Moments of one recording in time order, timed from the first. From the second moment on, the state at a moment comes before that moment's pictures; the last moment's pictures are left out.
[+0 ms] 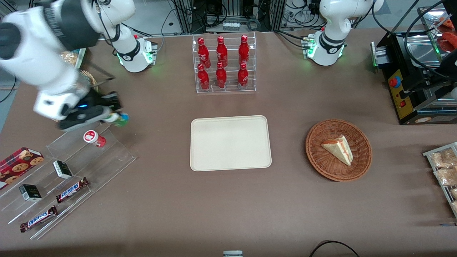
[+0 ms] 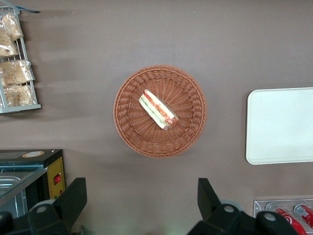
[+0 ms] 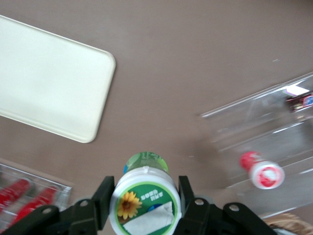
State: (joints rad) arm 0.61 -0.02 -0.28 -1.77 0.02 1.72 0.02
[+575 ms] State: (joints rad) arm 0.93 0.25 -0.28 -1.67 0.02 1.84 0.61
